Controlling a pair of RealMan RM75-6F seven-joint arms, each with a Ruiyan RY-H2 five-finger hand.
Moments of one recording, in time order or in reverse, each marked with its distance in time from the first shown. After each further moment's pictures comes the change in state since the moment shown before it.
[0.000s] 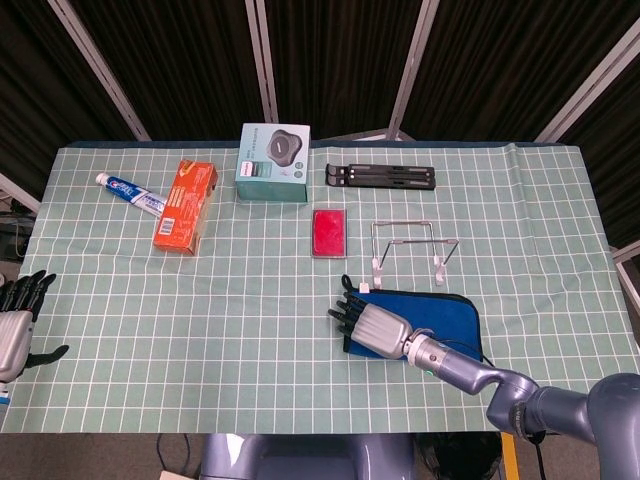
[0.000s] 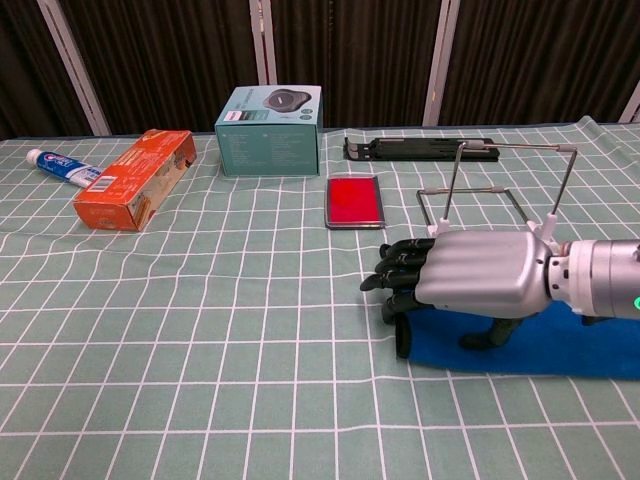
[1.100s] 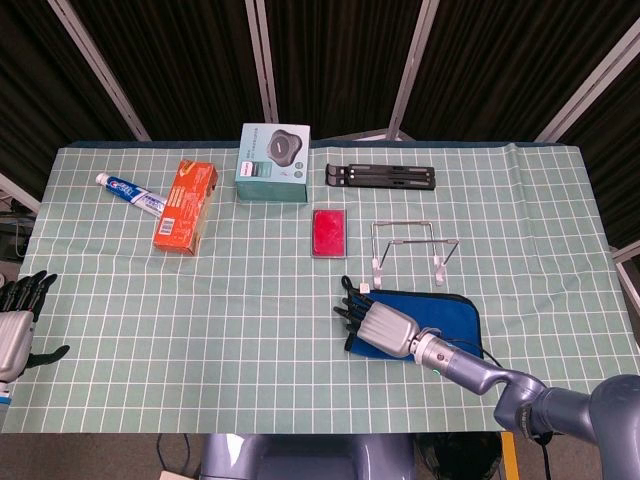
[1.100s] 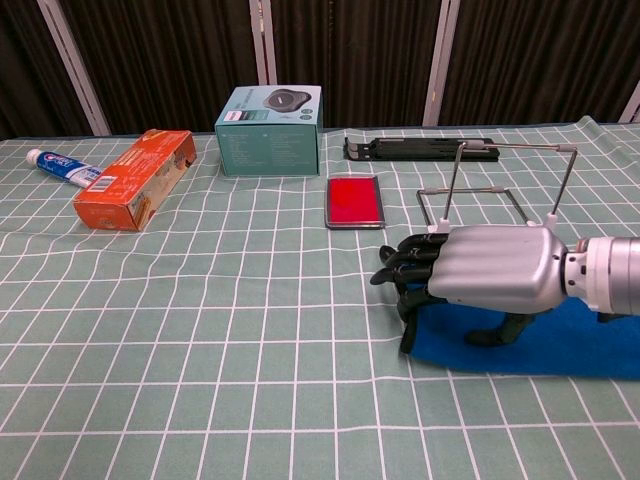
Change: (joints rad) left arm -0.002 -0.003 0.002 -0.001 -0.002 -0.002 0.006; right arm -0.011 0.008 -0.033 0.028 -0.010 0.060 0.048
